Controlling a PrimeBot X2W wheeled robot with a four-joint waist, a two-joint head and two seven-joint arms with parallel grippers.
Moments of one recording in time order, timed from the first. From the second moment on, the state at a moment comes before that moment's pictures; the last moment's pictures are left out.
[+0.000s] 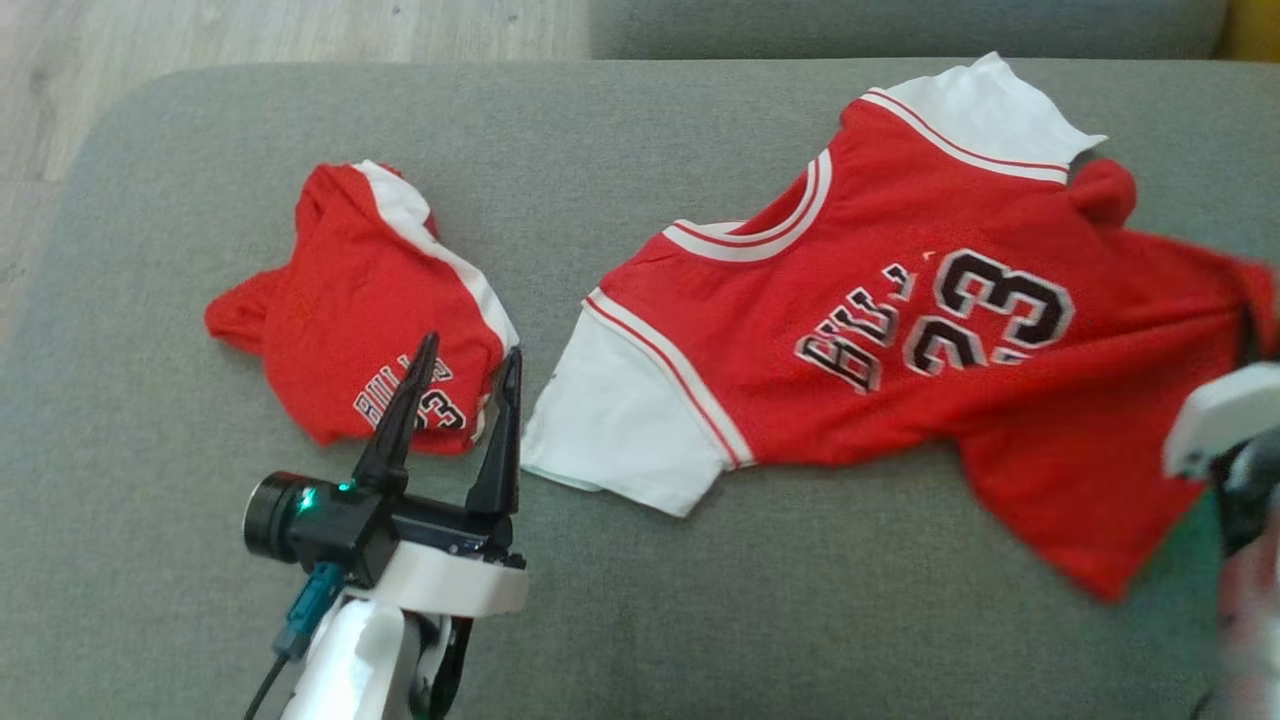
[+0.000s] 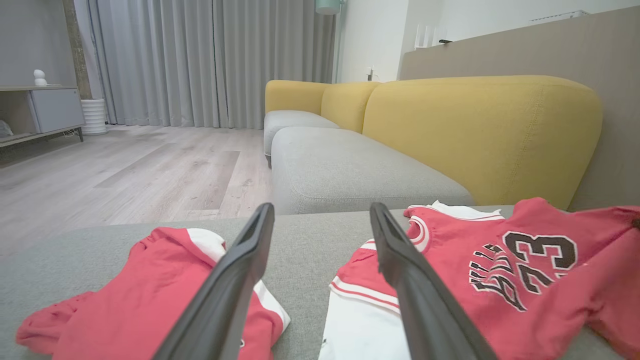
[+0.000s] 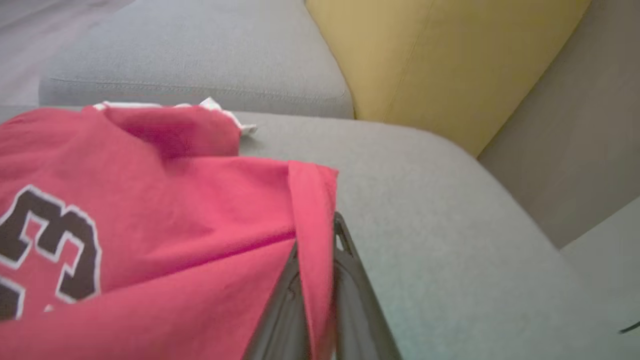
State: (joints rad) left arm -0.17 0.05 -0.28 0.19 -0.16 -0.07 -0.26; right arm -0.43 -0.08 -0.48 0.62 -0.30 0.13 -0.01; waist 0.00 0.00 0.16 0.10
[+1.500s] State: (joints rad) left arm -0.15 0.05 -0.29 0.20 -0.20 -0.04 -0.26; right arm -0.03 -0.04 -0.11 0.30 0.13 0.13 -0.25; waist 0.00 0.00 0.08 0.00
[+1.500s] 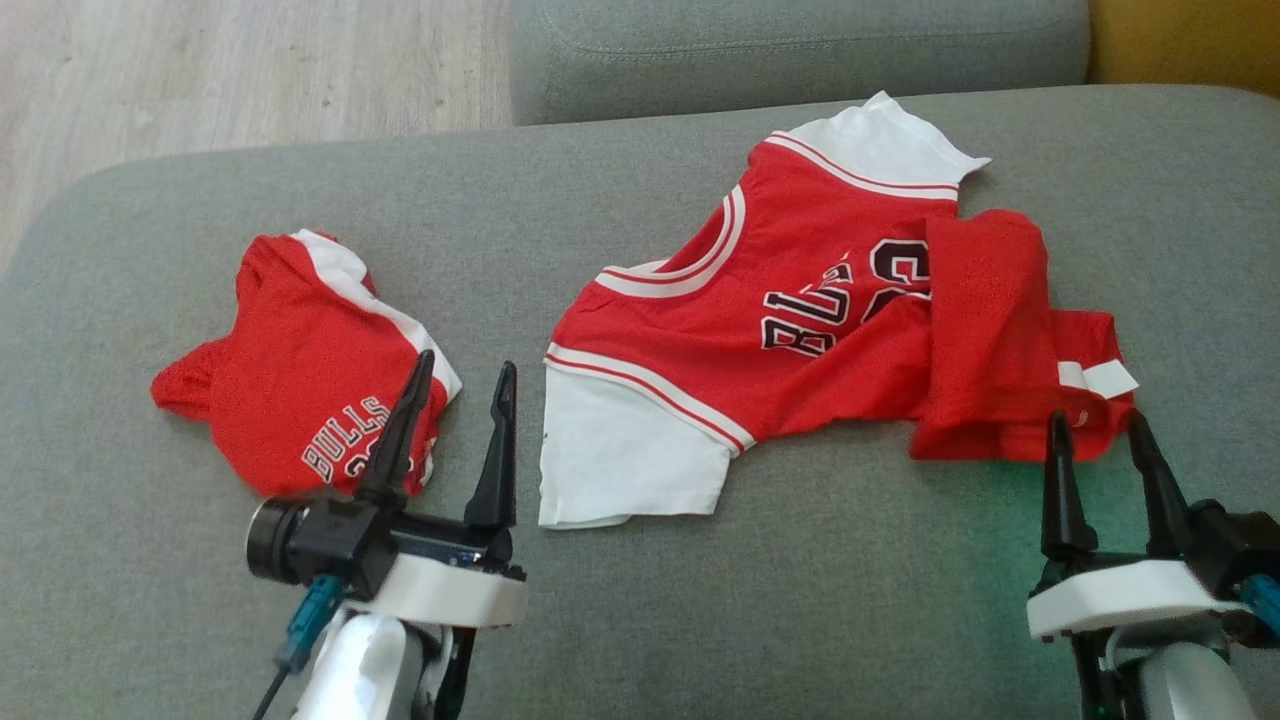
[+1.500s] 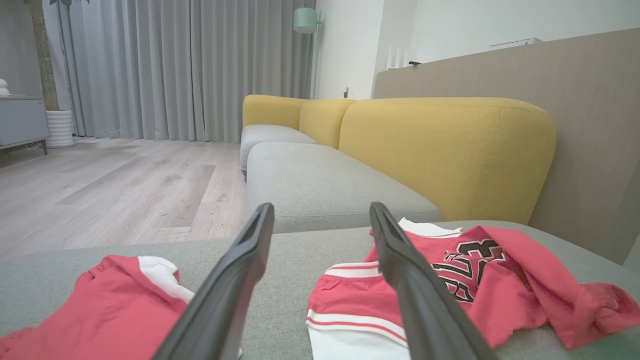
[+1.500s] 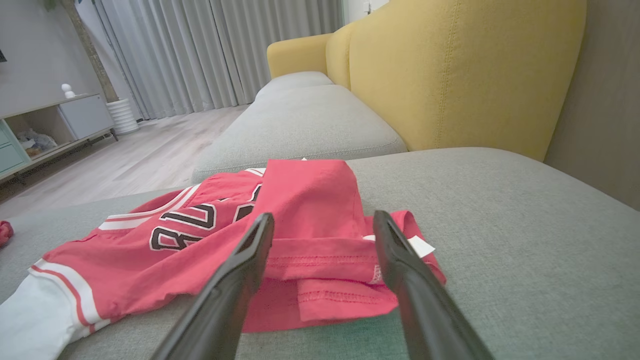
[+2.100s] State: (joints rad) left arm -0.15 0.05 -0.31 0.22 -0.19 -0.05 -0.26; right arm -0.04 -0.04 -0.11 0.26 0.11 0.13 -0.25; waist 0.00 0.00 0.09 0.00
